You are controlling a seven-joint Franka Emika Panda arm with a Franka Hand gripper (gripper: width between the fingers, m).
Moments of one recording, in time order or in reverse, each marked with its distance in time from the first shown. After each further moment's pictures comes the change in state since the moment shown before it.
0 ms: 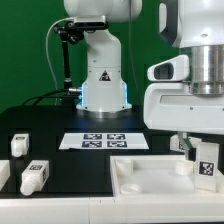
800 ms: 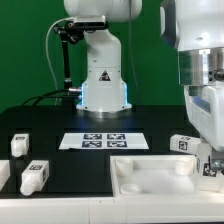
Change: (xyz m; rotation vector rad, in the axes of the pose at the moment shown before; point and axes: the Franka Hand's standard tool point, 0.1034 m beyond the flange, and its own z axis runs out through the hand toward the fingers) arm -0.001 -0.004 0.003 0.016 -0.047 1.072
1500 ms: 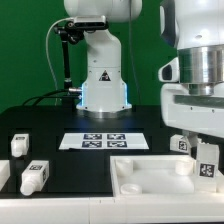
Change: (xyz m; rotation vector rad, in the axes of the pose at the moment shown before) arm 0.004 -0.003 -0.002 0.012 0.007 -0.776
